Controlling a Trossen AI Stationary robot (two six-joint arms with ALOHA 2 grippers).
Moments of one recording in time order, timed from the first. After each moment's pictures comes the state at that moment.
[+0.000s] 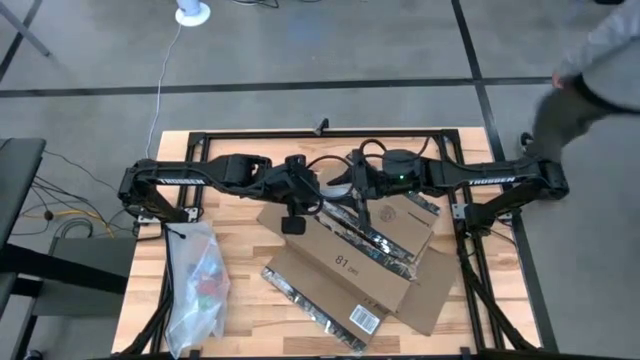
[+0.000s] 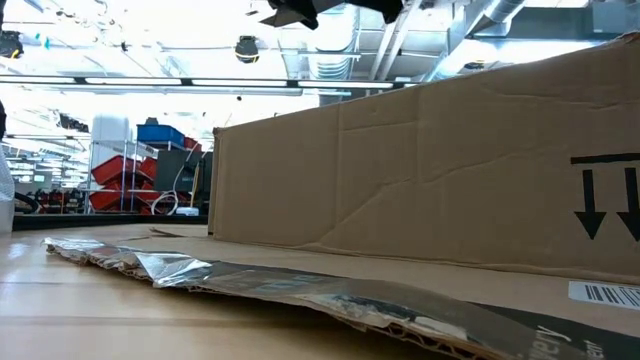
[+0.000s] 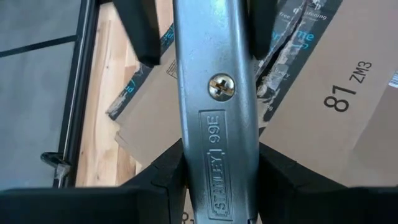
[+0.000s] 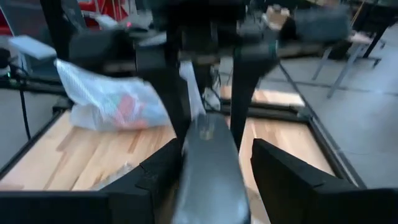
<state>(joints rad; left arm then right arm) -0.05 1.62 1.72 -0.96 -0.24 0.14 -0.03 1.35 1.12 -0.02 -0.05 -0.15</state>
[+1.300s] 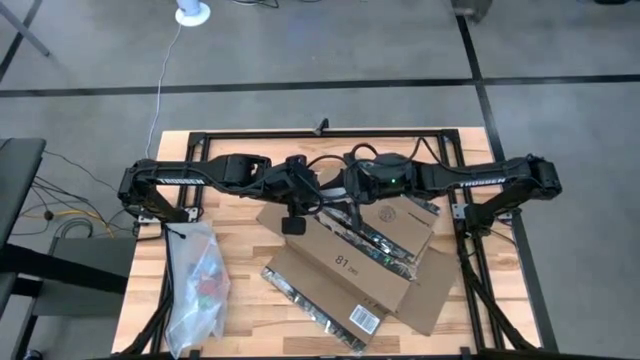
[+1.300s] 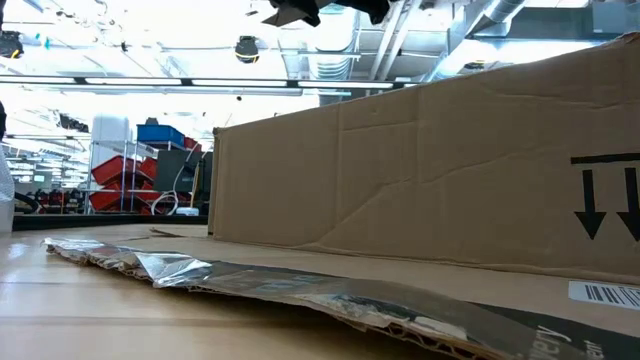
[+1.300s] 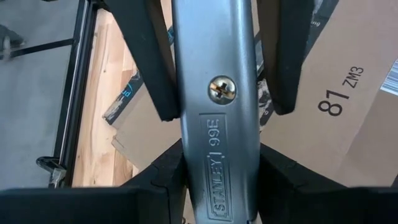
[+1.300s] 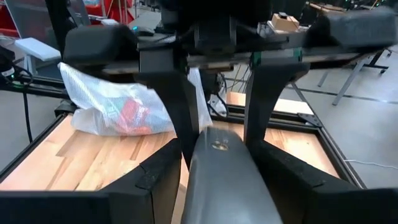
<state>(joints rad) -0.04 1.62 1.72 -0.95 -0.23 0.15 -0.01 1.41 1.15 0.03 -0.06 -0.16</state>
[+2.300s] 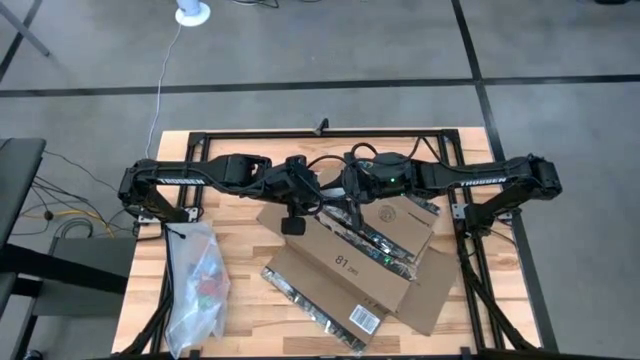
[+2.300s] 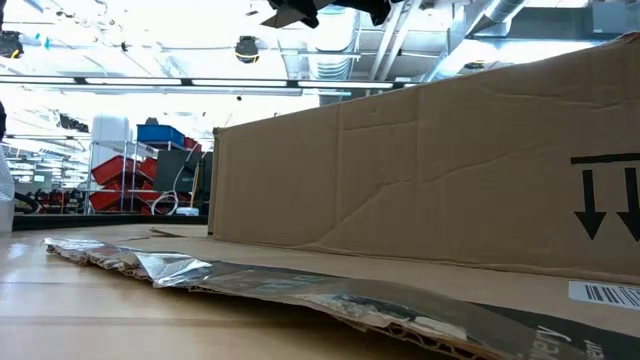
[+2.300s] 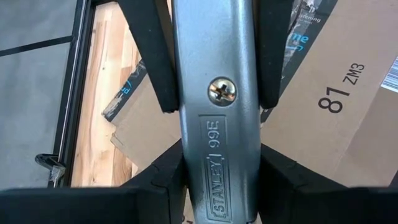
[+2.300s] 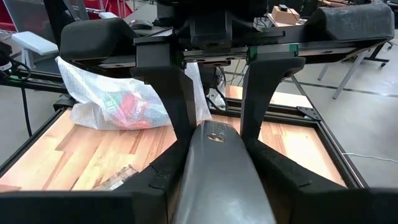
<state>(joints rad) -0.04 1.62 1.72 -0.96 -0.23 0.14 -0.01 1.41 1.16 -0.01 -0.05 -0.15</state>
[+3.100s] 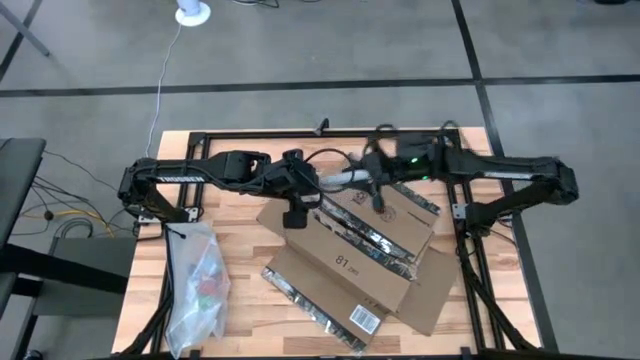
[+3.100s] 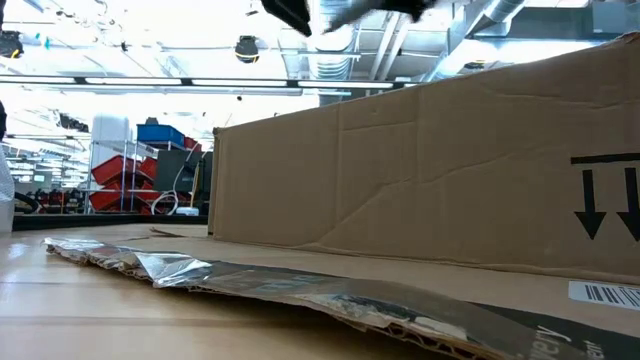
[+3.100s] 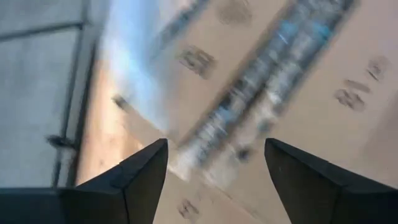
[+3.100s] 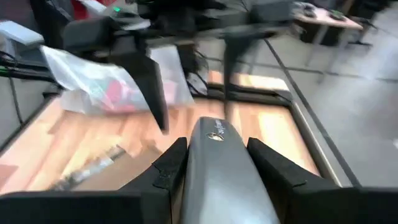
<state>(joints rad) -0.04 1.62 1.72 -1.01 -0.24 0.11 -0.17 1.17 1.16 -0.35 -0.05 -0.19</state>
